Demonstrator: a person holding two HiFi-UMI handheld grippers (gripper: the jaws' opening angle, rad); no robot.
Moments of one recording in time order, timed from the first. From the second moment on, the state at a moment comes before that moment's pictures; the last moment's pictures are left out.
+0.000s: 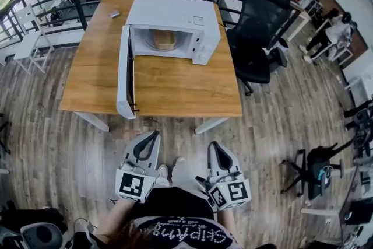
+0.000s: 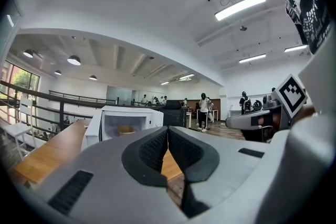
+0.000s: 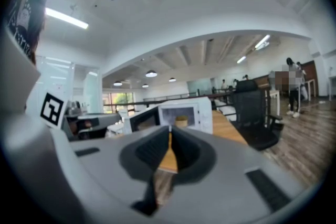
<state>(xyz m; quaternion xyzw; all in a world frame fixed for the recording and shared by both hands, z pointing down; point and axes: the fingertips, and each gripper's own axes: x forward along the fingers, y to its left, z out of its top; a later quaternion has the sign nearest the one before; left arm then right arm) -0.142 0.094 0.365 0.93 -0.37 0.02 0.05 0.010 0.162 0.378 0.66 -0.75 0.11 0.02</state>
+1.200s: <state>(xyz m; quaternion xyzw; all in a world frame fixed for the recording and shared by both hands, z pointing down) -0.097 -0.015 0.376 0.89 -0.44 0.03 0.06 0.059 0.020 0.400 0.59 -0.80 0.14 0.03</state>
